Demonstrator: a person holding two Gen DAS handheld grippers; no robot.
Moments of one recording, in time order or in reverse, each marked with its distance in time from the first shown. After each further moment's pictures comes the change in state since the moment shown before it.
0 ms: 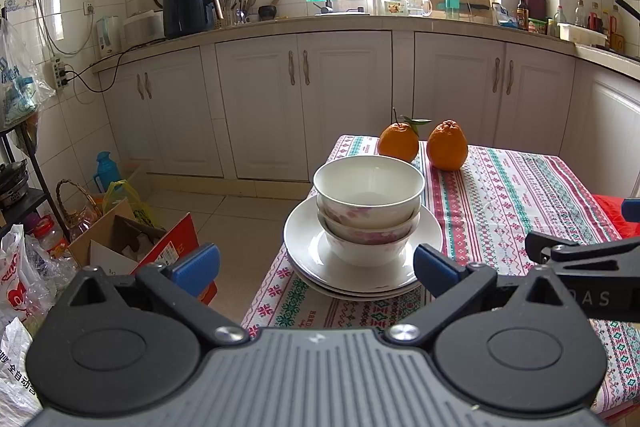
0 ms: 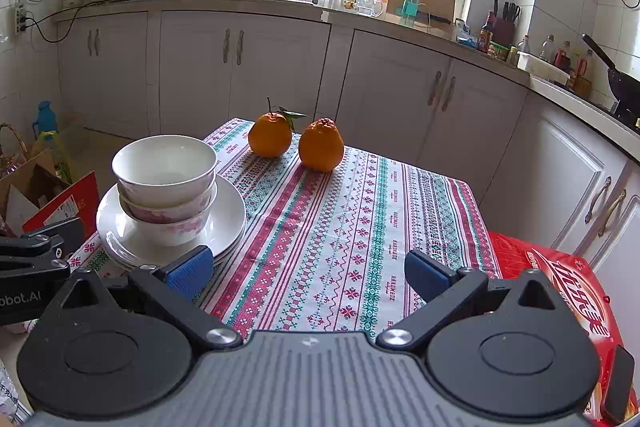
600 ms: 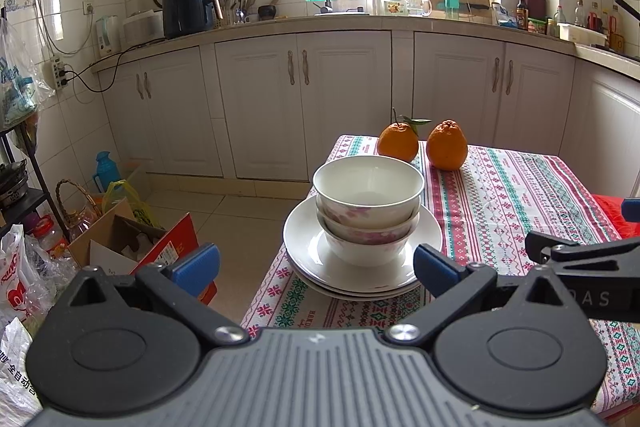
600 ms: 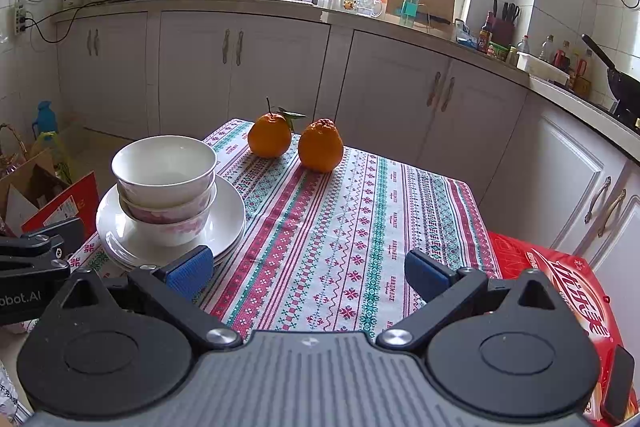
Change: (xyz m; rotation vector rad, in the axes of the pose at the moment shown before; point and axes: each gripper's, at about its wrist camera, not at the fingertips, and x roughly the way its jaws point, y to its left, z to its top) left arm 0.002 -0.001 -0.001 0.000 0.001 0.000; right arm 0.000 0.001 0.000 -0.001 0.001 -0.003
